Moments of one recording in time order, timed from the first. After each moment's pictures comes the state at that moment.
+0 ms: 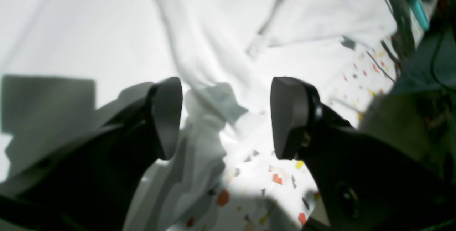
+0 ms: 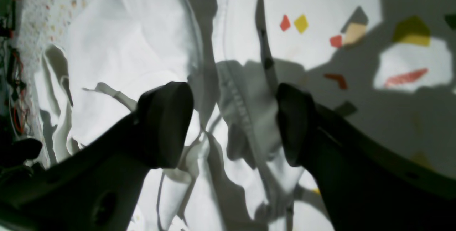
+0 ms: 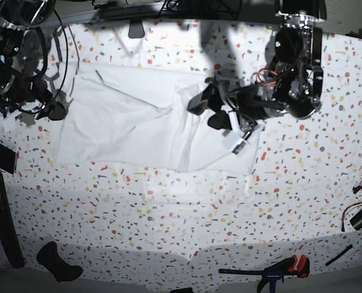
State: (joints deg) left arm 2.3 -1.5 3.2 98.1 -38.0 -38.2 65.8; right arm -3.0 22.1 36.9 74.1 52.5 34.9 -69.2
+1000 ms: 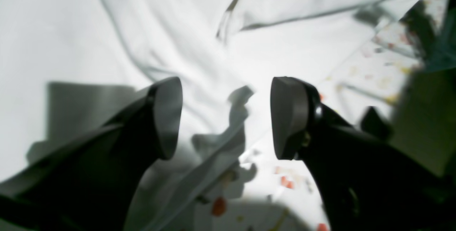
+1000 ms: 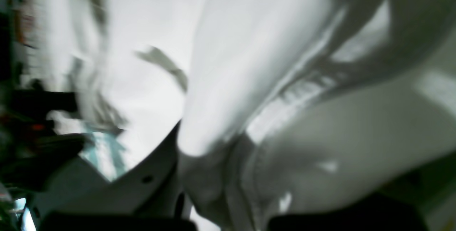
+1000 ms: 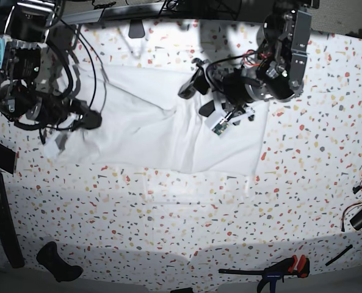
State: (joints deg) left arm 7.1 -1.6 9.1 98.1 -22.6 -38.2 52.2; right arm 3.4 21.0 20.9 79.2 58.3 35.0 -73.4
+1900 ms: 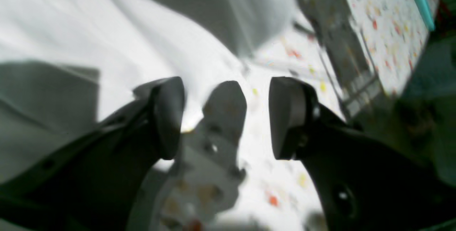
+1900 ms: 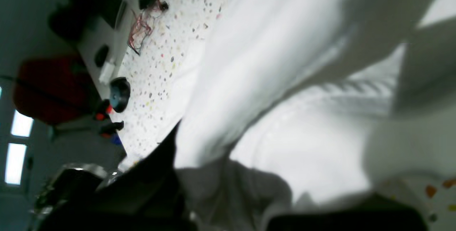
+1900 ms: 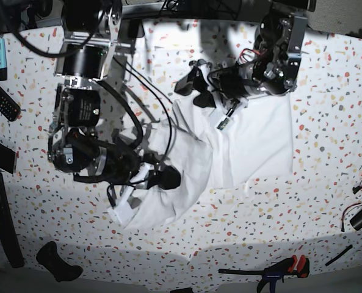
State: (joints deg) left arm 7.0 -1.5 9.1 89.0 -32.9 -37.7 55.2; right arm 18.0 2.5 10.2 86.1 50.6 35.1 -73.7
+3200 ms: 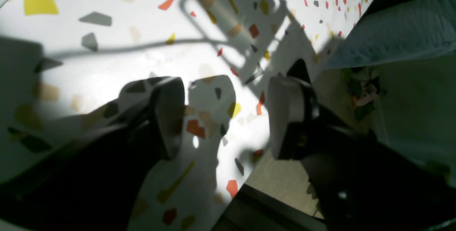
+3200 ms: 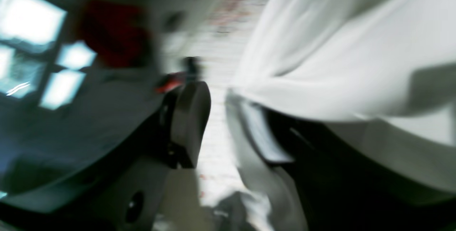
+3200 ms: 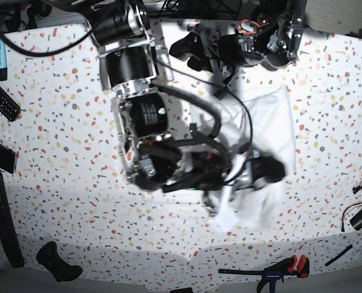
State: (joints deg) left arm 16.0 -1.5 9.1 95.2 -39.3 -38.0 61.1; right arm 21.0 -9.0 -13.4 86.1 59.8 34.2 -67.4
